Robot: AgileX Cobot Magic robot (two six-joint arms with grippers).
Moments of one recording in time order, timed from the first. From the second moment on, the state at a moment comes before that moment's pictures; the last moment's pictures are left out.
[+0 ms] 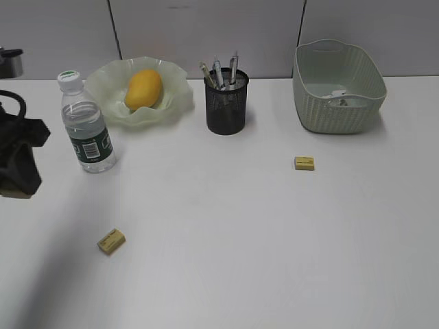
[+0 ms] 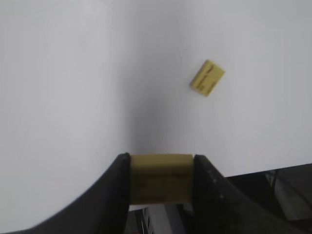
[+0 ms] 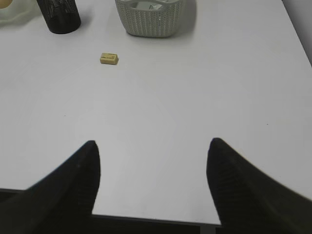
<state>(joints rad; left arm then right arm) -0.25 1.49 -1.07 -0.10 1.15 -0.15 0.12 -0.01 -0.50 0.02 1.04 0.01</state>
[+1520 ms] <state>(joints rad) -0.53 1.98 -1.48 -0.12 -0.08 -0.12 0.12 -0.01 -0.50 0.02 1.04 0.01</state>
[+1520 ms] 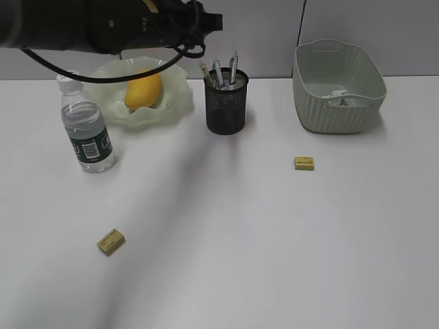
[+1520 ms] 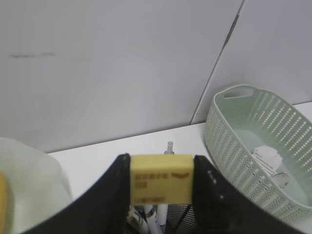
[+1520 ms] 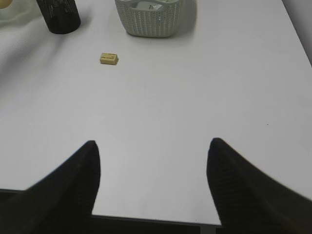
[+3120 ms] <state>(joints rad) -0.57 2.29 -1.68 -0.11 -0.07 -0.12 0.12 -0.01 -0.50 0.02 1.04 0.01</state>
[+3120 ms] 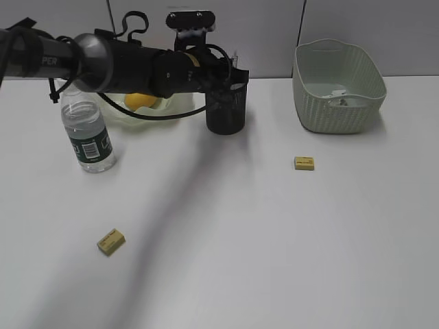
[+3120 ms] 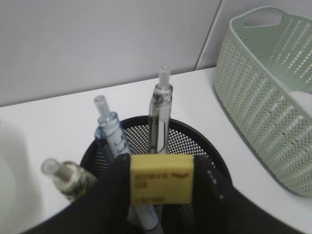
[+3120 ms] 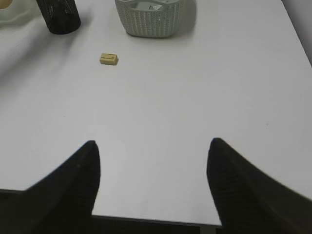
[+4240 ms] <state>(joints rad) -0.57 2.31 -1.72 -0.07 -0.07 -0.12 0.12 -0.01 -0.50 0.02 1.04 0.01</state>
